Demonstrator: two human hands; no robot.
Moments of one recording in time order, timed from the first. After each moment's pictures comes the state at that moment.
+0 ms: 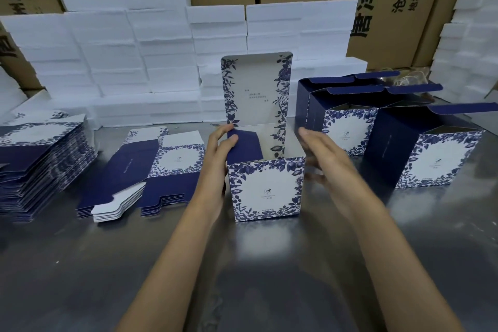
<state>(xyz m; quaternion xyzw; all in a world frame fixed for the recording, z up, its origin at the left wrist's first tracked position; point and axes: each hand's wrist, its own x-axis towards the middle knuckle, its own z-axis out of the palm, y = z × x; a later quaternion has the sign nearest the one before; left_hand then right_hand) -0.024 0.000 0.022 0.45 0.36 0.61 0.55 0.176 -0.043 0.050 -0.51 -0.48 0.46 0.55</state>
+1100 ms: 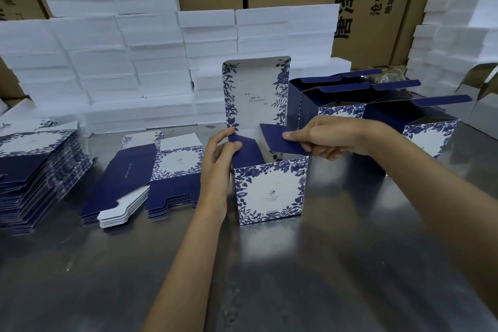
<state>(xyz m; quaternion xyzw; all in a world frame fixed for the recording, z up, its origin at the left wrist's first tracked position) -0.030 -0.012 0.022 0.45 0.35 0.63 0.52 0.189 -0.018 0.119 -0.62 -0.67 0.38 0.16</state>
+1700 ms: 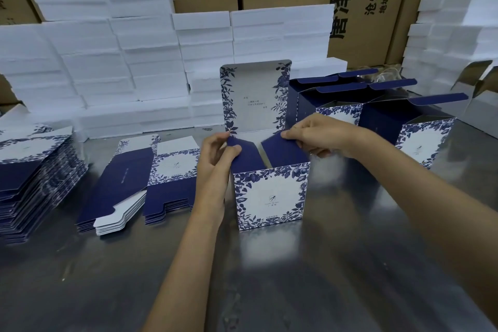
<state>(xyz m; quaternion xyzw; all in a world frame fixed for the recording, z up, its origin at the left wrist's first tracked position) -0.030 -0.014 0.026 0.44 0.35 0.65 0.52 0.188 -0.002 0.102 -0.61 -0.67 0.34 0.26</state>
